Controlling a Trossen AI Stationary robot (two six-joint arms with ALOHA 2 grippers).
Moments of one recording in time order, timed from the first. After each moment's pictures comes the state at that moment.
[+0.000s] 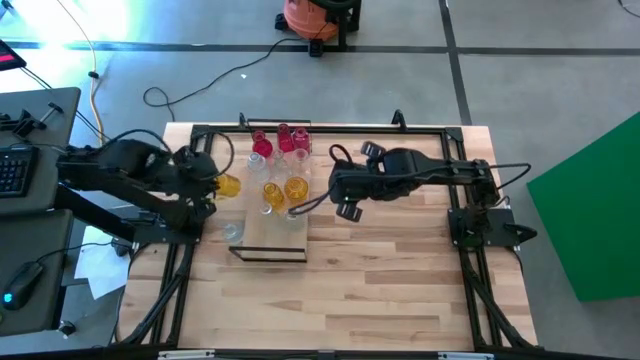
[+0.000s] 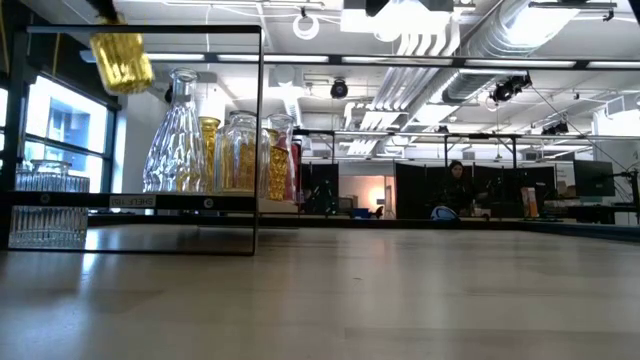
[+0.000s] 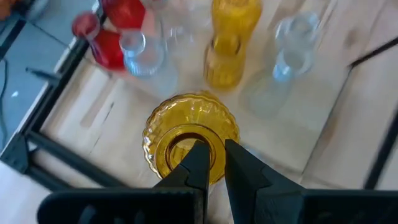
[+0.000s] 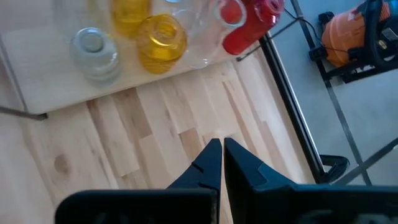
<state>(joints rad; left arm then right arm) -0.22 0.98 1.38 -1.57 -0.40 -0.61 0.14 1.92 2.28 -1.57 0.51 0.36</state>
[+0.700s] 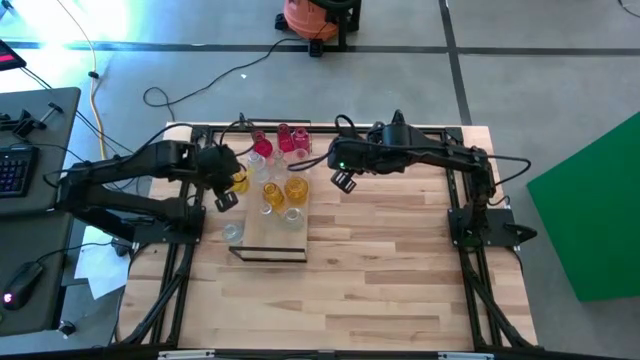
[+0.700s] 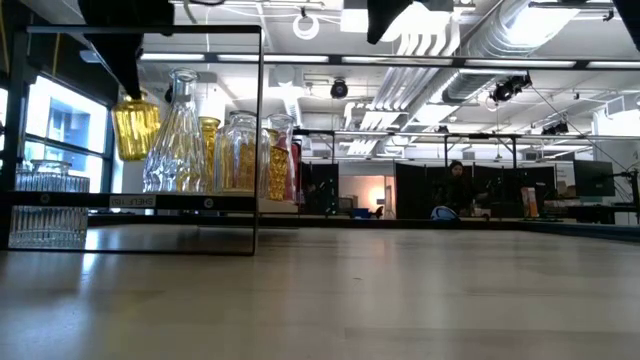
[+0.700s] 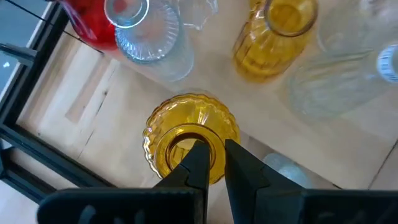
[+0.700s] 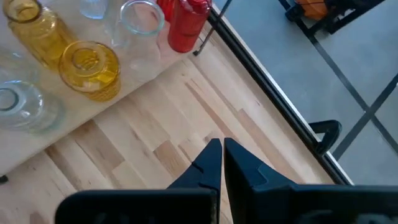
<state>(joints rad) 0.21 0.98 1.05 -1.27 -0.21 -0.23 -0.03 1.92 2.28 -1.57 0.51 0.50</state>
